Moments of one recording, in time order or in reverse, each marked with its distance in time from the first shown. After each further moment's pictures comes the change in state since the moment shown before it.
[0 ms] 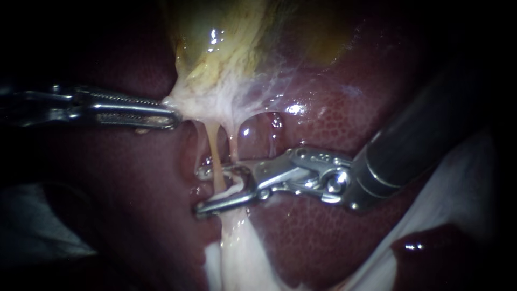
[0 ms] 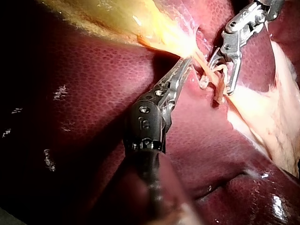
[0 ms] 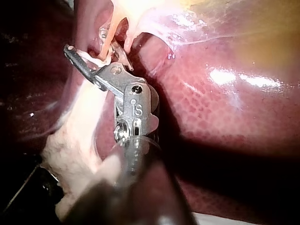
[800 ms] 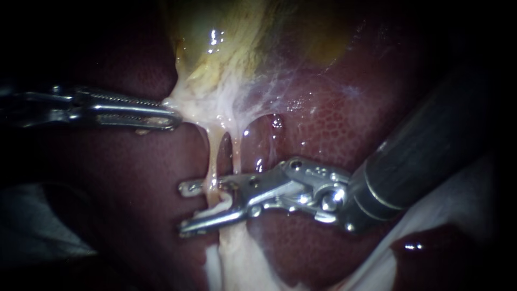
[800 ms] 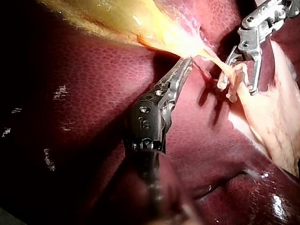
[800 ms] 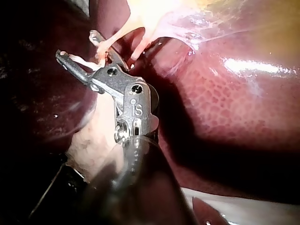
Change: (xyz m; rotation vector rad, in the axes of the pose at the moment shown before) right arm 0.004 -0.006 0.000 0.091 0.057 0.008; left arm 0.000 0.000 0.000 0.002 0.000 0.000
